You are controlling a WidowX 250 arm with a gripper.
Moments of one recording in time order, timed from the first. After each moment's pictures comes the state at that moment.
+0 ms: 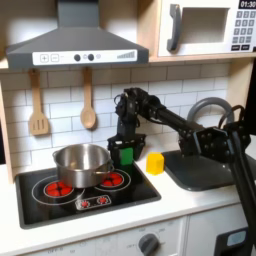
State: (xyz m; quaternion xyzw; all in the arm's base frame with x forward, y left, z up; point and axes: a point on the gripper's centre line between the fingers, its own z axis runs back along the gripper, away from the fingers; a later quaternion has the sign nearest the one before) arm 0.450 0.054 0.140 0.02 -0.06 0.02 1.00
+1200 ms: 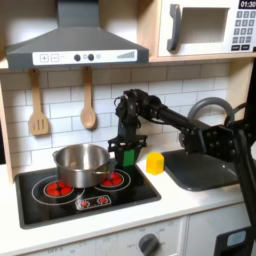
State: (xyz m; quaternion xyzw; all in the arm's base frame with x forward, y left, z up) arm 0.442 0.054 0.139 0.00 -0.07 0.01 1.00
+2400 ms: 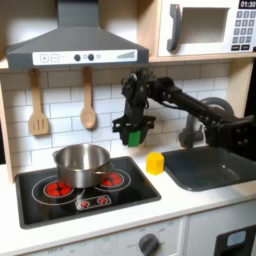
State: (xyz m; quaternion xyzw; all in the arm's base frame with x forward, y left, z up) arm 0.414 0.055 0.206 0.00 -0.14 -0.03 0.99
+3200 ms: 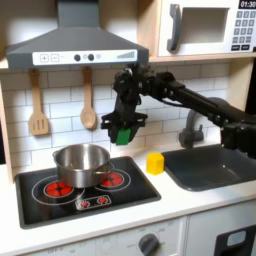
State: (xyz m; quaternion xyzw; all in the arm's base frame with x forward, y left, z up) arm 0.390 0.095 0.227 0.03 -0.17 -0.02 0.98
